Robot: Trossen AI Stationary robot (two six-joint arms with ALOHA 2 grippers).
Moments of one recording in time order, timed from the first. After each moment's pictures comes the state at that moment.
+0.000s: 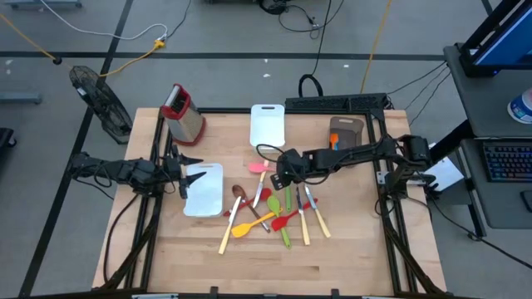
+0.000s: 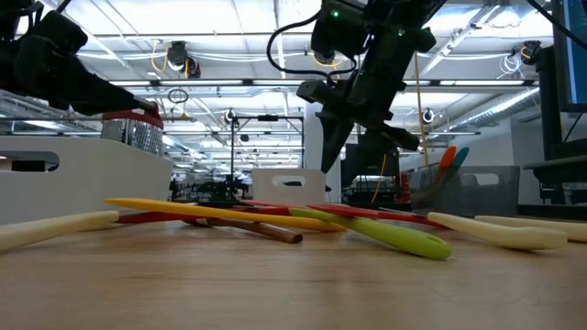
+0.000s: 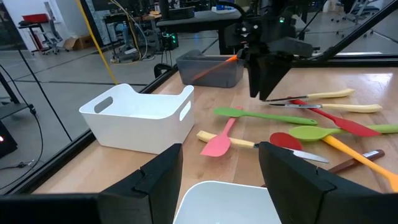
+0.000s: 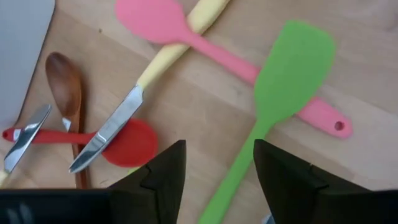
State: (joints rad) left arm -0.22 0.04 0.11 -0.24 -0.50 0.00; right arm -0.04 1.75 1.17 -0.51 0.10 1.06
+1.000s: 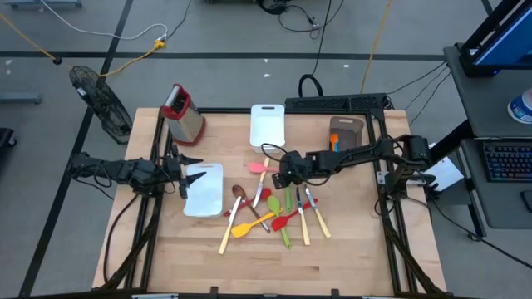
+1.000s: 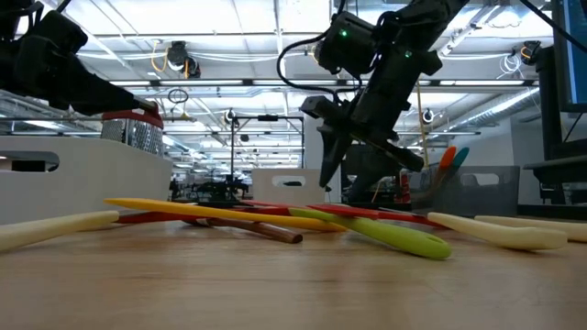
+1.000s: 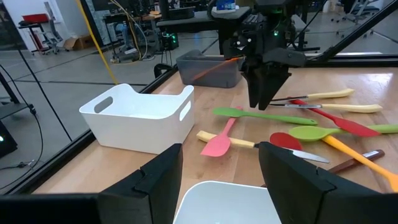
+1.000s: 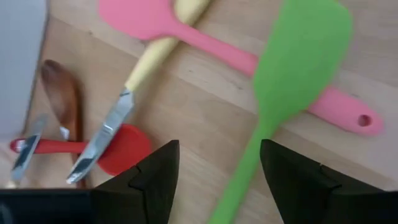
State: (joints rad) left arm -0.22 0.04 0.11 -0.24 -0.50 0.00; right arm -0.06 1.75 1.05 -0.33 0.05 1.13
